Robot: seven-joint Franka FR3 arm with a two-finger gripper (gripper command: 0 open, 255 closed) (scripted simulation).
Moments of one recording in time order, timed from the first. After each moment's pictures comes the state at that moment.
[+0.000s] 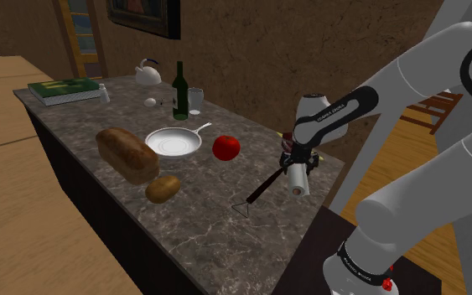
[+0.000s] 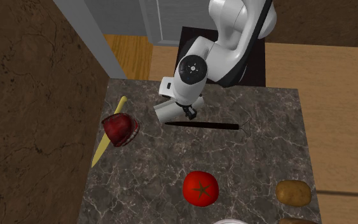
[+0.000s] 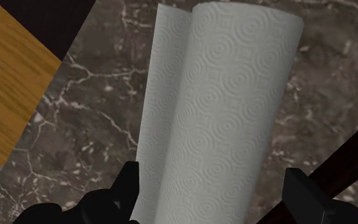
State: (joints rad) arm -0.42 -0.27 -0.03 -2.77 -0.18 2.43 0.55
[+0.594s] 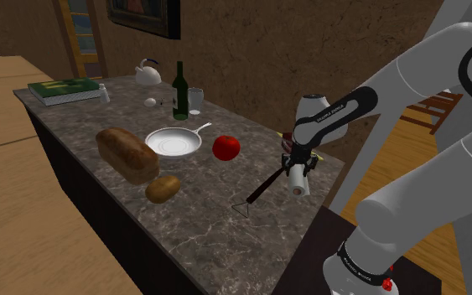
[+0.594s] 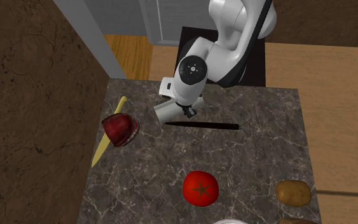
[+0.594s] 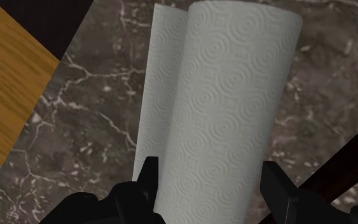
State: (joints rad) arm -0.42 -0.27 -0.03 -2.77 -0.18 2.44 0.55
